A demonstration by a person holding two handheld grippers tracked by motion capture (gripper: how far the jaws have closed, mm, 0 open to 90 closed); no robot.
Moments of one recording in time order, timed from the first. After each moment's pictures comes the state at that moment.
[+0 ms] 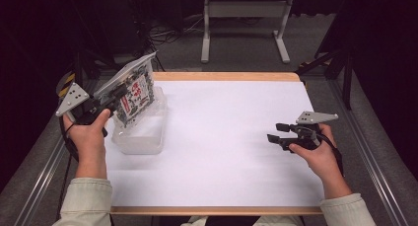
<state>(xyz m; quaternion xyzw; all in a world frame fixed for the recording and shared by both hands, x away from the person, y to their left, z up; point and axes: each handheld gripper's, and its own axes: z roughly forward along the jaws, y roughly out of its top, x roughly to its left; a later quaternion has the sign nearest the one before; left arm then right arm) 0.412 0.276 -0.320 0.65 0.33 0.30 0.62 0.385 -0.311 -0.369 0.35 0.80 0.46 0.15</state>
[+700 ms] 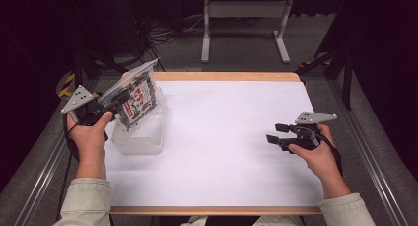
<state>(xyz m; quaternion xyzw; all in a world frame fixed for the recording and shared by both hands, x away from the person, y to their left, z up) 0.420 0.276 -0.334 0.68 0.35 0.26 0.59 0.387 -0.310 -0.372 0.35 0.80 0.46 0.14</state>
